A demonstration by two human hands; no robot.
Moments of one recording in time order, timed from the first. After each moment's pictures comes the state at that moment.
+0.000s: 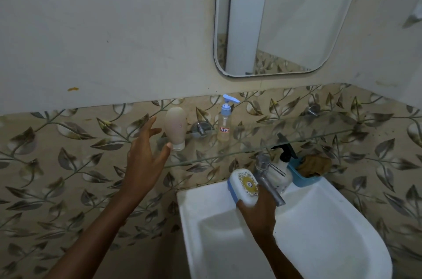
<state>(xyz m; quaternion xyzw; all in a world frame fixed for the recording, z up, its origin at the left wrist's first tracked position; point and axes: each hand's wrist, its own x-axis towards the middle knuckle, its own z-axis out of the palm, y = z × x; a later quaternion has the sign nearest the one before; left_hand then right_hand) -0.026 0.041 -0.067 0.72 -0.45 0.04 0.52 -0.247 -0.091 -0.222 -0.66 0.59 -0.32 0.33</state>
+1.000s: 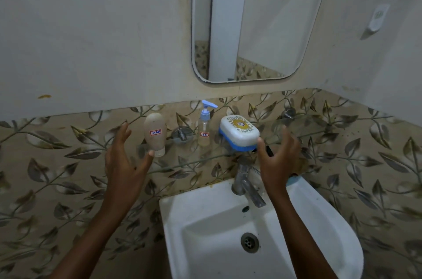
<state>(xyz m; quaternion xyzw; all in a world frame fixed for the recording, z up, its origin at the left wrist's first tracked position) -0.040 0.042 -0.072 0.67 -0.42 0.04 0.60 -0.274 -0.147 -0.089 -0.63 0.49 -0.58 0.12</state>
